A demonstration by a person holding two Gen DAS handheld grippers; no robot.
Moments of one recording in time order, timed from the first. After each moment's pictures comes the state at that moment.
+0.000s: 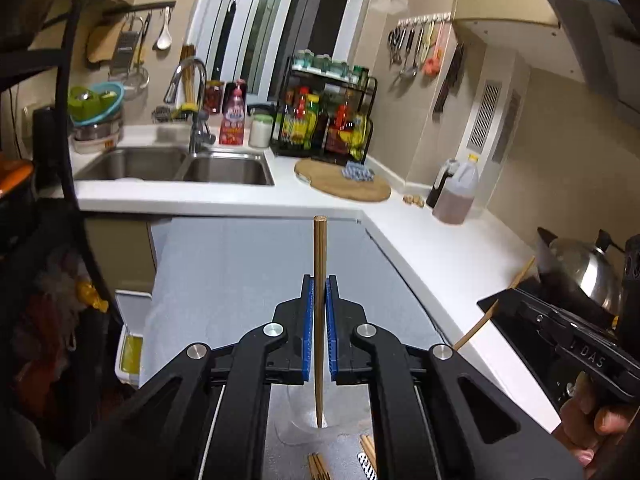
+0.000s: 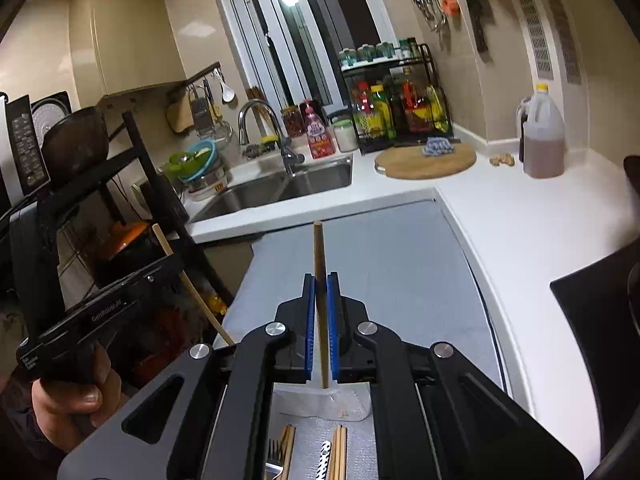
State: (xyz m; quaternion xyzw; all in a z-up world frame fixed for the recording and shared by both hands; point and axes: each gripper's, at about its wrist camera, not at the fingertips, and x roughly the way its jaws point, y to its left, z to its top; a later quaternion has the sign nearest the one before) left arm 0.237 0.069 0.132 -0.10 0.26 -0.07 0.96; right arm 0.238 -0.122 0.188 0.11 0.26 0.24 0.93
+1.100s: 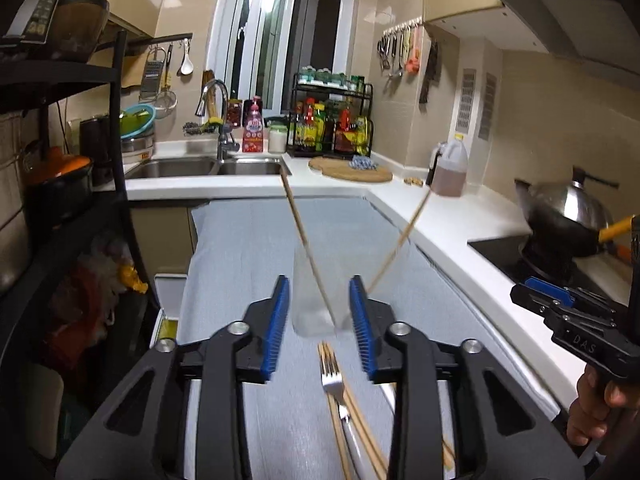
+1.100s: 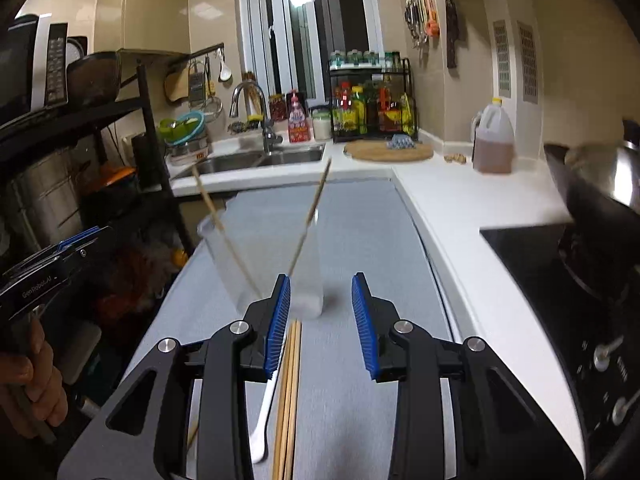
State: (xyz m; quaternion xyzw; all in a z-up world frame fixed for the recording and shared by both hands) left arm 0.053 0.047 0.095 -0.05 0.23 -0.03 0.97; right arm 0.084 -0.165 0.115 0.03 0.24 0.19 0.95
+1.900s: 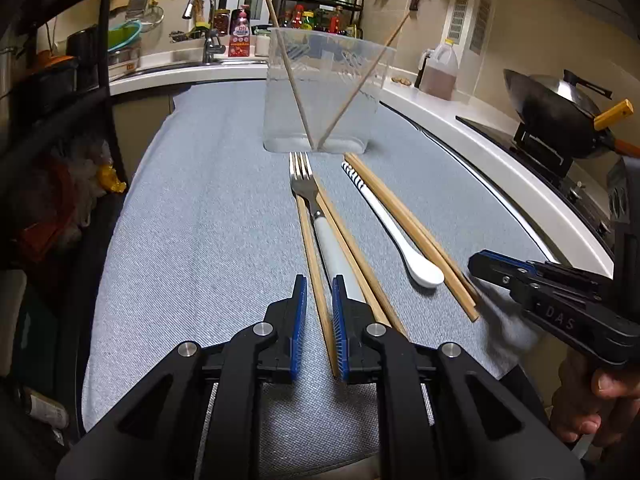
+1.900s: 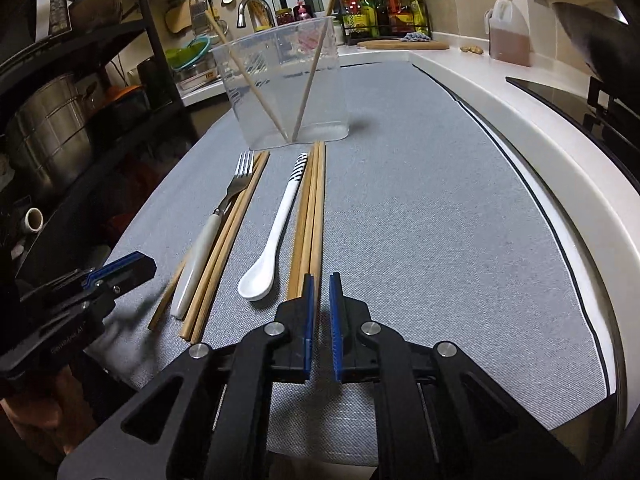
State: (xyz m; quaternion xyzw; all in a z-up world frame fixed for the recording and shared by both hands) left arm 0.001 0.025 -0.043 -0.06 0.35 -0.06 0.93; right arm 0.042 -0.137 -0.023 0.03 0.36 0.22 0.90
